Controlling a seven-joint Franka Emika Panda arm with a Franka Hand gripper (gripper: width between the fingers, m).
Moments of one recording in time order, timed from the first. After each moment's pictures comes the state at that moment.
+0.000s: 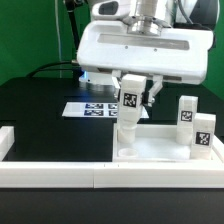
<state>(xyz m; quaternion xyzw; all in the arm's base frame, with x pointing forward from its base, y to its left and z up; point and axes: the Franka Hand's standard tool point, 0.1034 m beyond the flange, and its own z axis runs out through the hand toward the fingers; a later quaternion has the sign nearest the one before) 0.600 0.010 0.102 0.95 -0.15 0.27 0.06</state>
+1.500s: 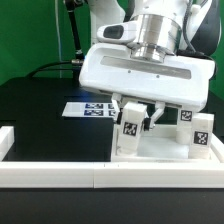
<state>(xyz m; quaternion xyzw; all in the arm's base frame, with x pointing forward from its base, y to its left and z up) 0.602 0.009 0.067 0.95 -0.13 0.26 0.09</state>
